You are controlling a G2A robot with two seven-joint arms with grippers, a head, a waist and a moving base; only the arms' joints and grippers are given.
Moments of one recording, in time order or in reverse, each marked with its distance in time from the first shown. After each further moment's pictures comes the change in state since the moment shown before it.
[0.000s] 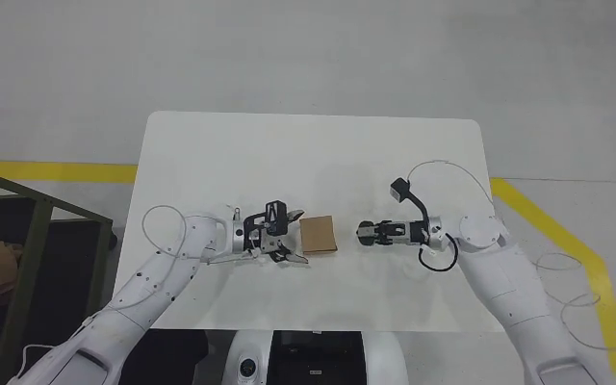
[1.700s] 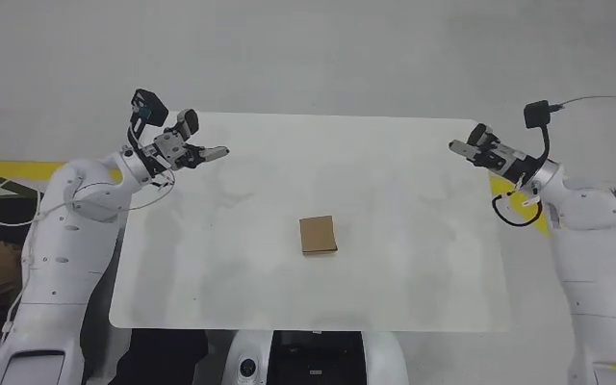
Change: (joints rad) left arm -0.023 0.100 -0.546 -0.077 -0.842 0.118 -0.713; right arm 0.041 0.122 0.423 -0.147 -0.464 -0.380 -0.440
